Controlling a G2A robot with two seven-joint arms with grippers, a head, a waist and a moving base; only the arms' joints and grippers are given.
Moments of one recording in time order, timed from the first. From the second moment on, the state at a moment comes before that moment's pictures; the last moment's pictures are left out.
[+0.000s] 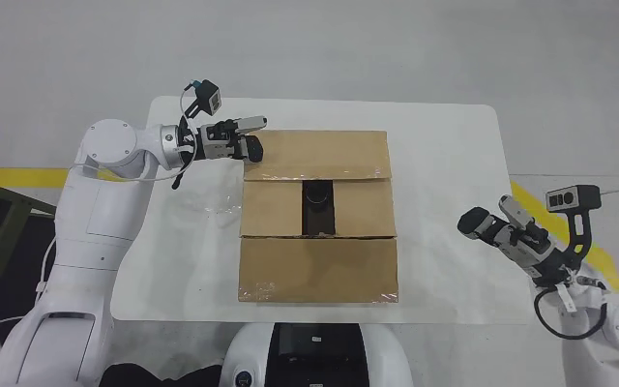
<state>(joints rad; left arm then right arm) 0.66 -1.08 -1.25 -1.21 -0.37 -0.01 -1.25 -1.72 -1.10 1.93 -2.03 0.55 -0.12 0.88</state>
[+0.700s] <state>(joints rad) 0.66 -1.08 -1.25 -1.21 -0.37 -0.01 -1.25 -1.91 -1.12 1.85 -1.92 0.62 -0.34 1.02</state>
